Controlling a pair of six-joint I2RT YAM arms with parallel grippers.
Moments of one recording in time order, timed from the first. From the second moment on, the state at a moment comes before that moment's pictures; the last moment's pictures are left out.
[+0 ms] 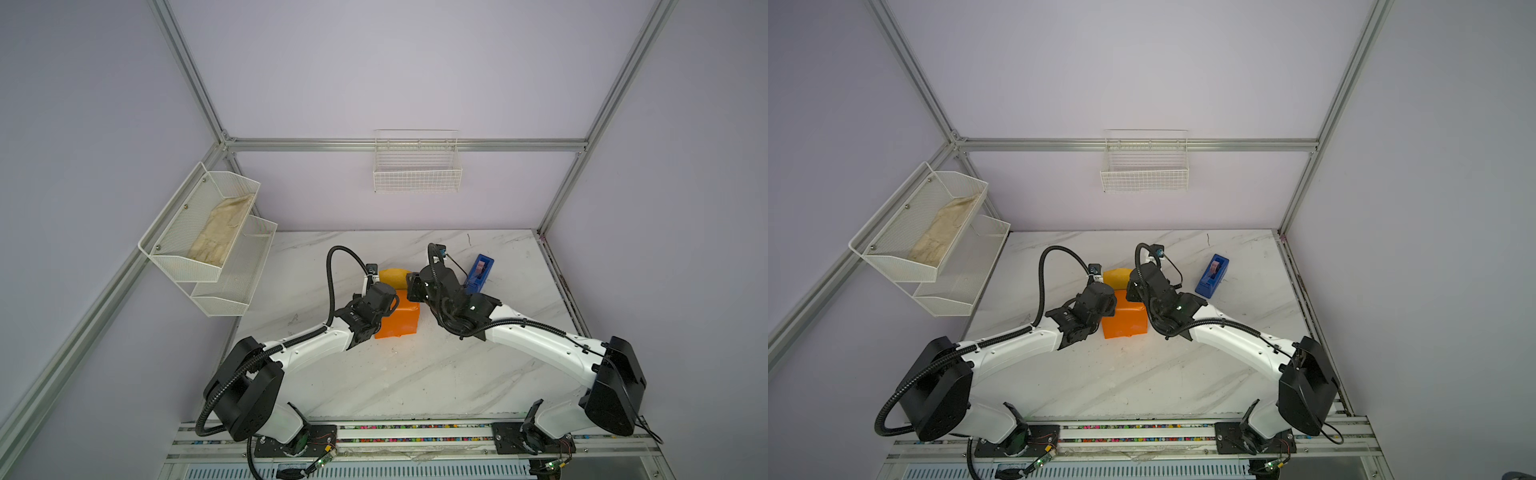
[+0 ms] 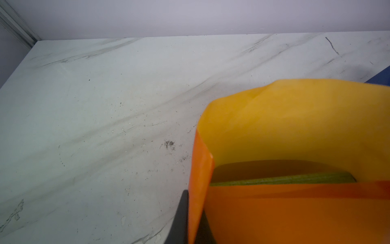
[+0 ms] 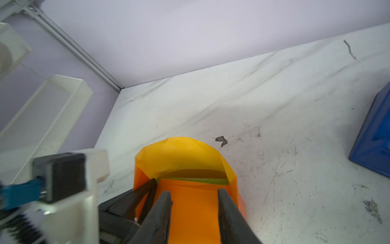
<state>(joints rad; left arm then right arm) -0.72 1.48 0.91 -0.13 -0.60 -0.44 0.89 1.47 1.22 -0.22 0.37 0.70</state>
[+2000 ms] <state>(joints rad) -0.48 1.22 0.49 0.29 -0.21 -0.62 0.89 1.69 1.10 0.03 0.10 0.89</state>
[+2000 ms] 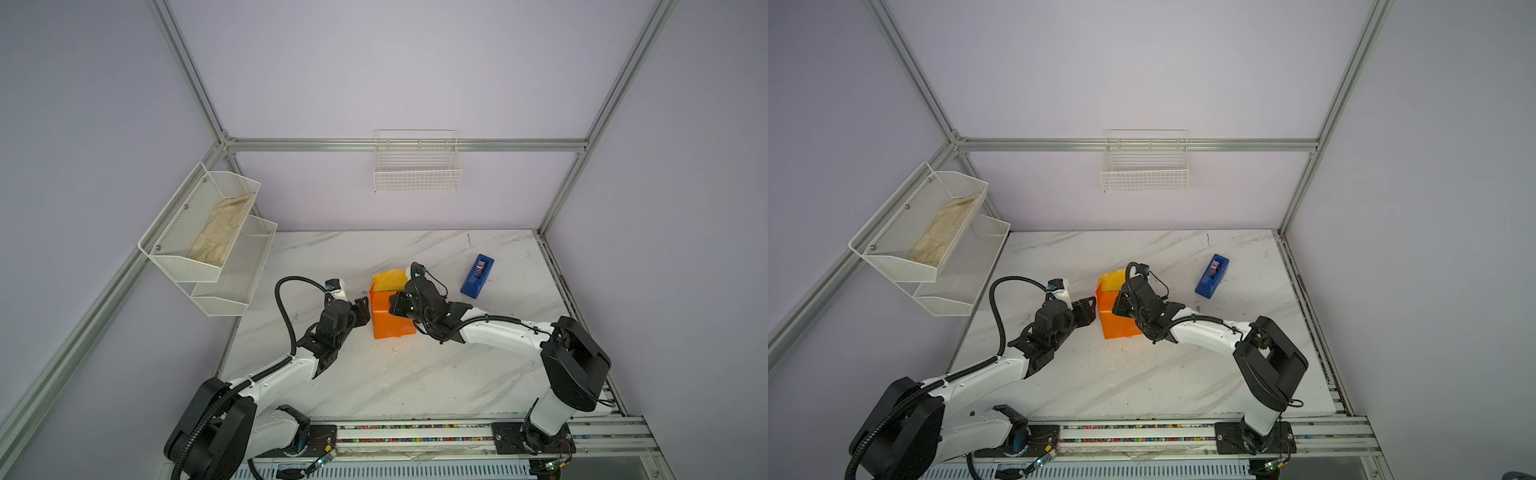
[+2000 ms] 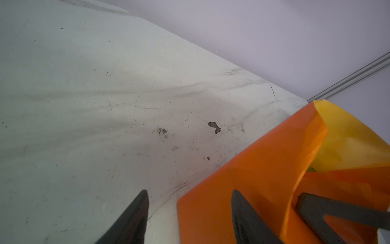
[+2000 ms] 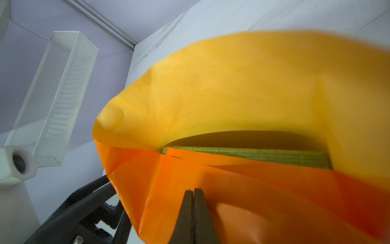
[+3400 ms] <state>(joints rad) -0.47 1.35 0.50 0.46 0.02 -0.62 0.89 1.62 1.10 -0.08 0.14 0.92</state>
